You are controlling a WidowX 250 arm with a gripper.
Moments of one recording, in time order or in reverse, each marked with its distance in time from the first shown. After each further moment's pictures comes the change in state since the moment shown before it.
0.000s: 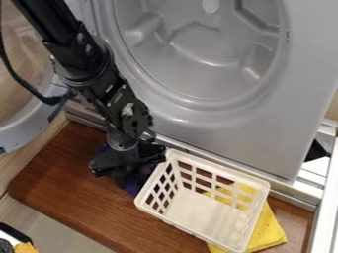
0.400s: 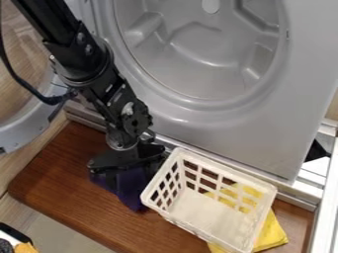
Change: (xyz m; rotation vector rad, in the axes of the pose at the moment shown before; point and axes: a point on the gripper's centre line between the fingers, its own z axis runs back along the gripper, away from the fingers) arm 0.000 0.001 0.000 0.008 0.002 0.011
